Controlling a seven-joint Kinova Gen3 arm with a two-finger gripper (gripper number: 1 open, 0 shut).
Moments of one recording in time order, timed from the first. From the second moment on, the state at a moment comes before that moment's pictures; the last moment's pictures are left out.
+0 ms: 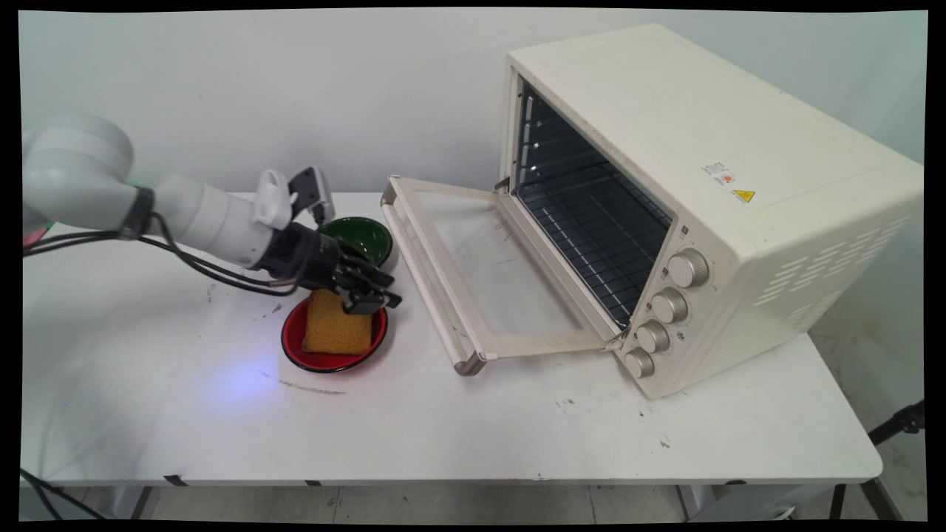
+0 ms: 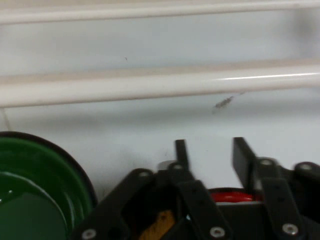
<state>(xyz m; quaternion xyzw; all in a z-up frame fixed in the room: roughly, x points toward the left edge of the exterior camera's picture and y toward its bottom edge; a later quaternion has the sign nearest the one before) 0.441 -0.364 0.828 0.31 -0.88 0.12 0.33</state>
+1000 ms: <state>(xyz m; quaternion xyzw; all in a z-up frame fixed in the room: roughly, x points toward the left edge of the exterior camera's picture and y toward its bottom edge) 0.409 -0.402 0.825 0.31 -0.81 0.17 0.47</state>
